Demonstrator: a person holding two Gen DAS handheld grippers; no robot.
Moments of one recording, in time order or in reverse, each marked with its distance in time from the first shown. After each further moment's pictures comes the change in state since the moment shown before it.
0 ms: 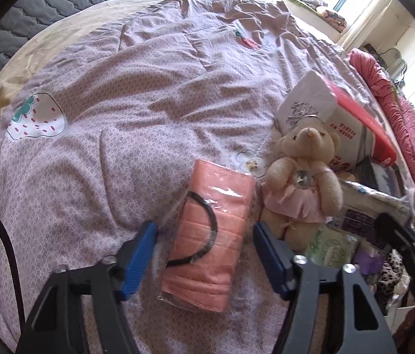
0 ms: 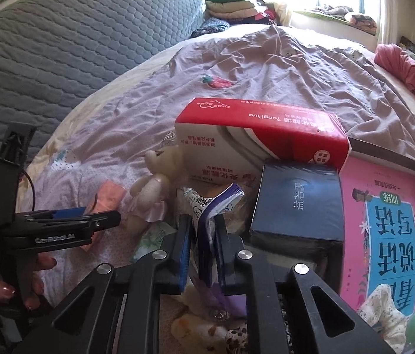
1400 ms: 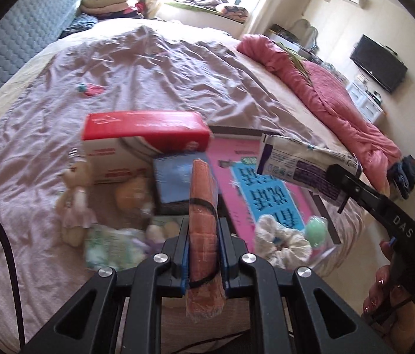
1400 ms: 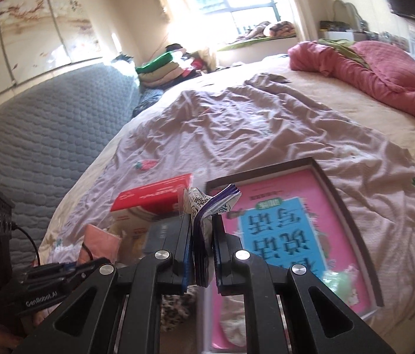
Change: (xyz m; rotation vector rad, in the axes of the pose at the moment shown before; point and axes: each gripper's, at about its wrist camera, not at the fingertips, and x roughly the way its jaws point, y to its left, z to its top) left arm -0.090 -0.197 -0.046 0.343 -0.091 -0.268; right arm -0.172 -0.137 -0.038 0.365 -0.294 -0.115
